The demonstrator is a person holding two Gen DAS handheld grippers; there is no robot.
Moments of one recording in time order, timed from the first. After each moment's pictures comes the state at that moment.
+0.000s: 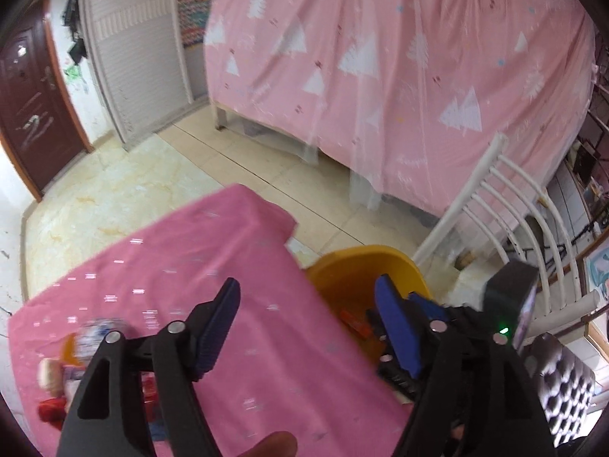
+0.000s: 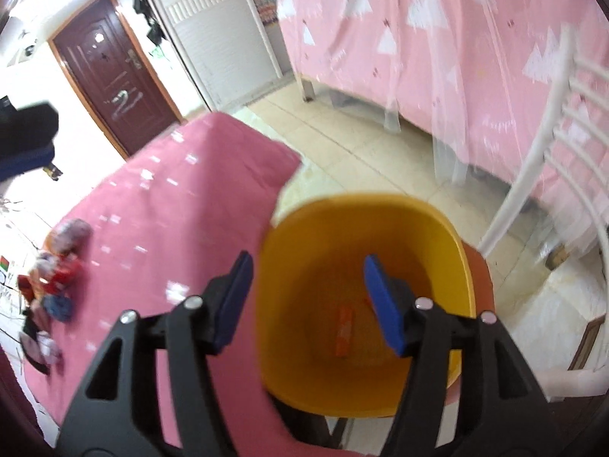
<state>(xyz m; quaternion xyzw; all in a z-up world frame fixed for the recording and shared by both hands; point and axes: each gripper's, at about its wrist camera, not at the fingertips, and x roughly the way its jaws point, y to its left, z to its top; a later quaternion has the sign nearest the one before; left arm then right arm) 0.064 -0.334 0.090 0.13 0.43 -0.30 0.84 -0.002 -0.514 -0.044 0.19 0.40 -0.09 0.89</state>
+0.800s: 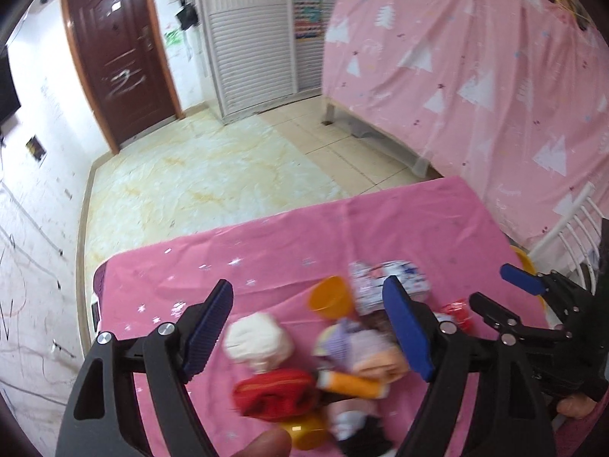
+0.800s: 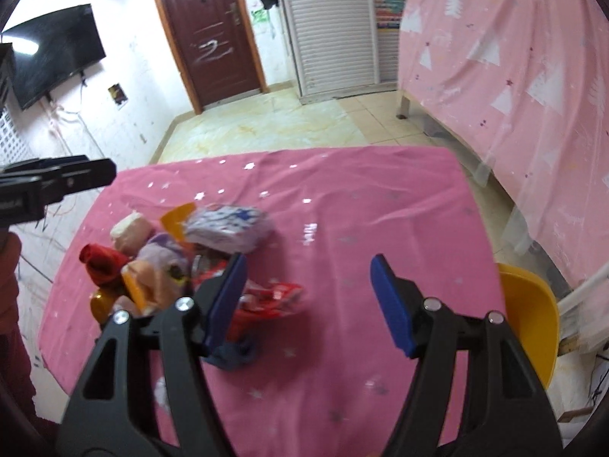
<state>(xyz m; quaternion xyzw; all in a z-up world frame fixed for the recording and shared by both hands) 0.150 -0.063 0.097 0.09 0.45 -0.15 0.88 0.073 -0.309 0.020 0.07 0.41 0.04 0.91</state>
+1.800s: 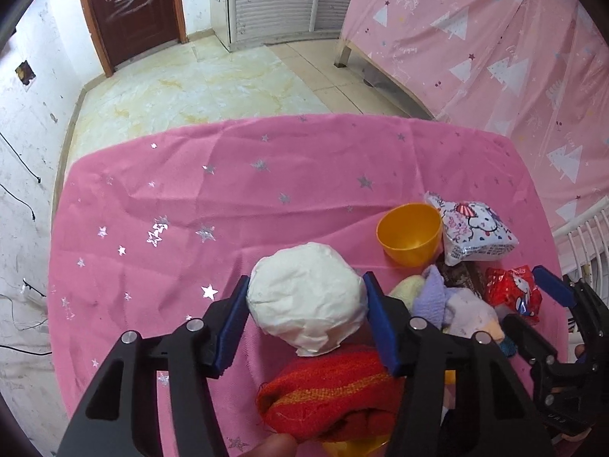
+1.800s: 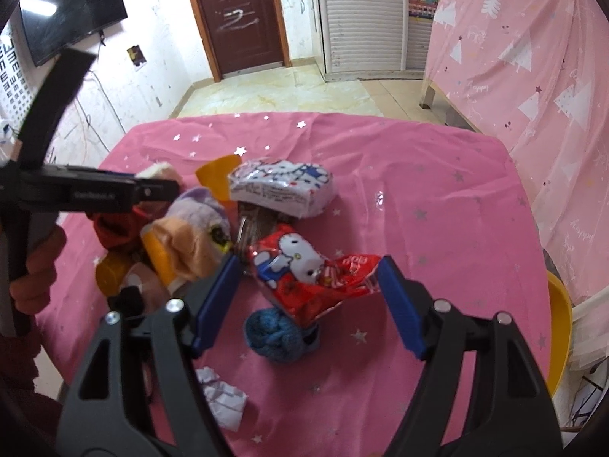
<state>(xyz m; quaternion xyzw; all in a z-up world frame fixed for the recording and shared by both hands) 0.182 -0.018 -0.001 0.03 0.55 -0.14 0.82 0.074 -0.261 0.000 0.02 0.44 0.08 0.89</state>
